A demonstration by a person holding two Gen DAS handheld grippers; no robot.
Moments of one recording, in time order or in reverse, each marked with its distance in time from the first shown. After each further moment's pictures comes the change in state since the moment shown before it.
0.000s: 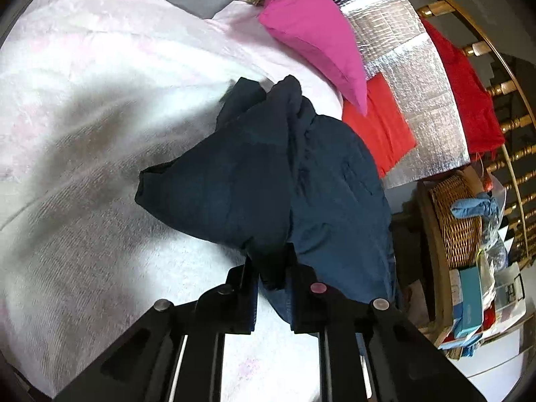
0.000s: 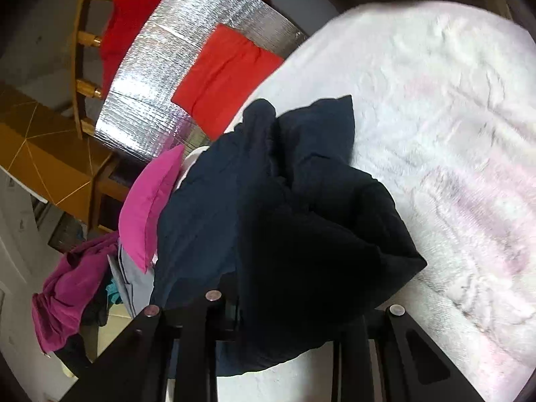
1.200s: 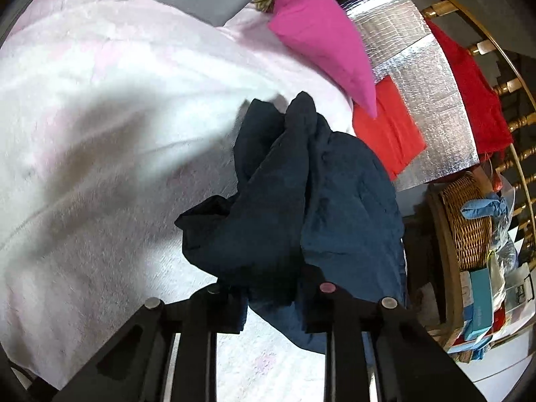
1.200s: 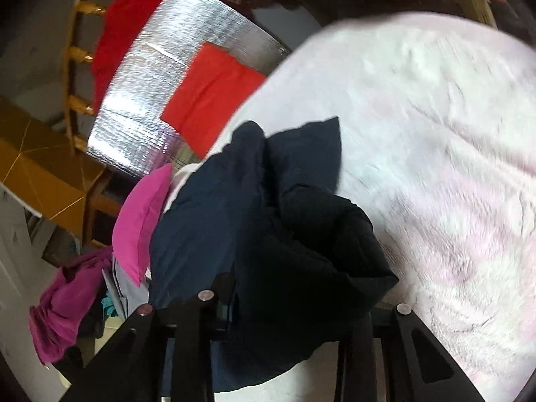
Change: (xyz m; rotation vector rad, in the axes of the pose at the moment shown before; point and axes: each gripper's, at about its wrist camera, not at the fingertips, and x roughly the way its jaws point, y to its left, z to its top) left arm 0.004 -0.001 0.017 0.011 -0.027 0.064; right arm -0.031 -0.019 -0.002 0.020 -0.067 -0.042
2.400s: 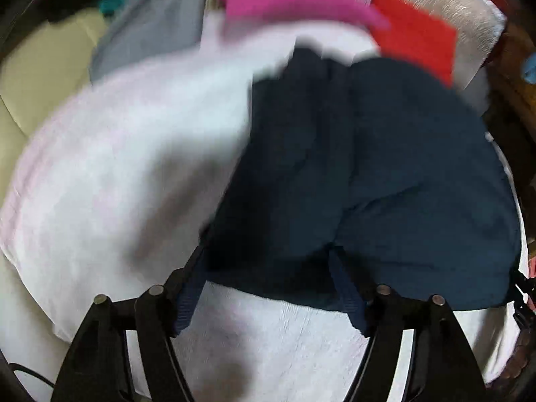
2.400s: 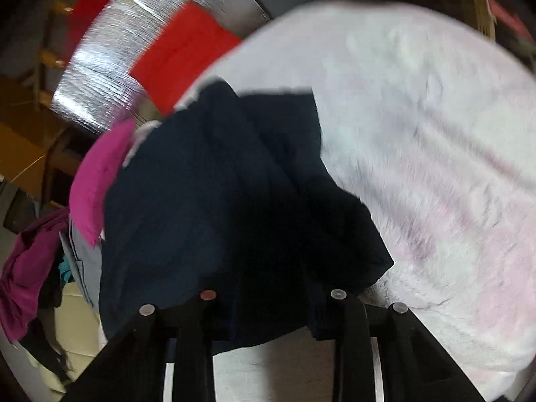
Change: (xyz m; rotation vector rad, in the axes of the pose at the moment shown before) left arm 0.018 -0.037 -0.028 0.444 0.088 0.490; right arm 0.011 -0.003 -0.011 -0.063 0.186 -0.206
